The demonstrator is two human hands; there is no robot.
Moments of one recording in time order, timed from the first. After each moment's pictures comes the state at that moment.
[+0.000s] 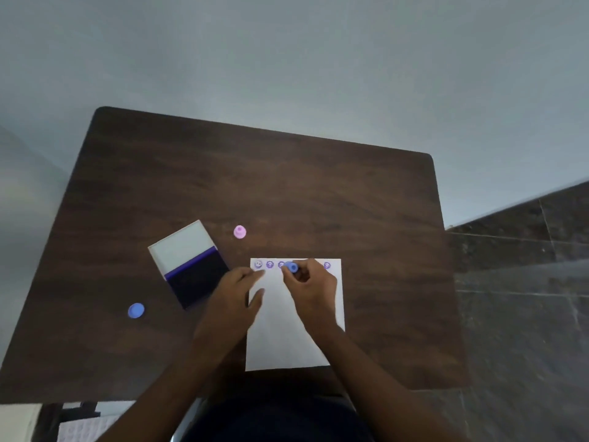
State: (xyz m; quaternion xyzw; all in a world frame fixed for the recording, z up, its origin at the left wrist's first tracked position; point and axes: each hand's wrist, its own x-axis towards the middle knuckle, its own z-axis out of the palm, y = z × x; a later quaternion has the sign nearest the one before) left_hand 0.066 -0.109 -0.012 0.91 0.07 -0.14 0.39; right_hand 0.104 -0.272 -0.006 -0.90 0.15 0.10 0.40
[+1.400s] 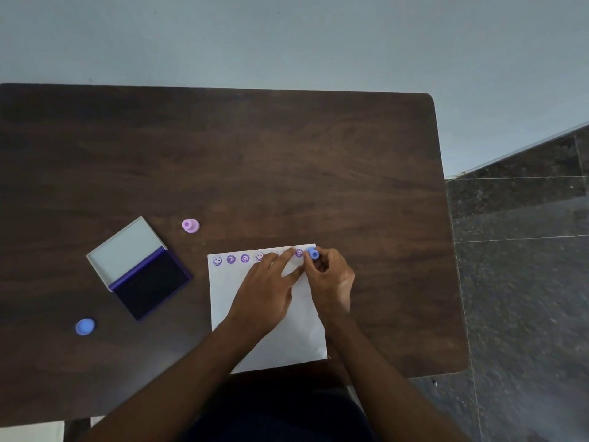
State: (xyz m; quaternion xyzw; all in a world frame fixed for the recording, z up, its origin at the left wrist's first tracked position) left_hand 0.106 -0.227 -0.033 0.95 -0.14 -0.22 0.19; right_hand 0.116 -0.370 -0.059 -0.87 0.21 0.01 0.45
